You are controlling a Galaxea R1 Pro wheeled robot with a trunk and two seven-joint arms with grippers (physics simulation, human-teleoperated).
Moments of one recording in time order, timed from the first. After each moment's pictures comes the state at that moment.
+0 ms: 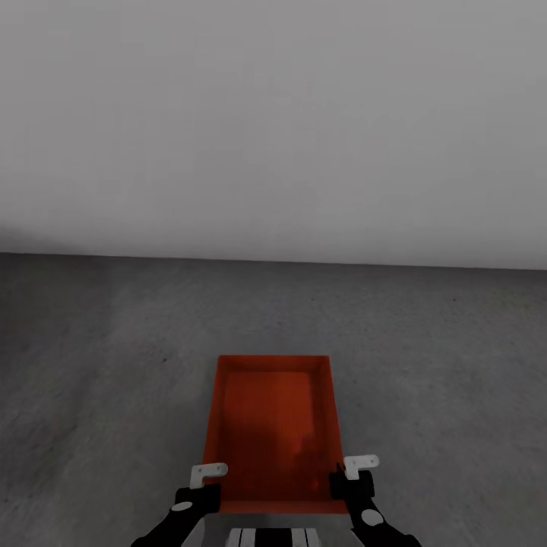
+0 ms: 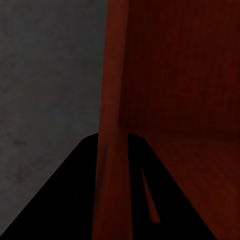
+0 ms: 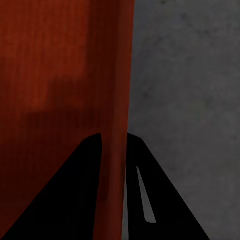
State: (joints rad) left arm -0.47 -0.11 -0.17 -0.34 0.21 0.03 0.22; right arm -0.52 0.08 0.23 -0.18 -0.09 -0.33 -0.19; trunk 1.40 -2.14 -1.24
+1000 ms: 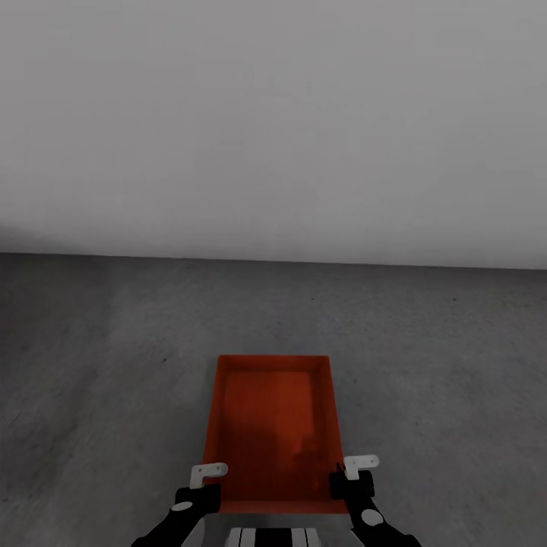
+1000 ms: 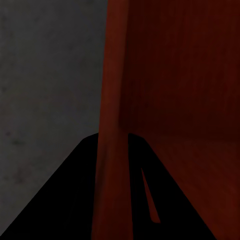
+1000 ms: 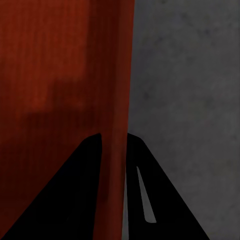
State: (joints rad) left arm -0.47 -0.11 -0.17 -0.34 0.21 0.03 0.22; right arm -0.52 0.08 0.23 -0.18 -0.09 -0.33 -0.19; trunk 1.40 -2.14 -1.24
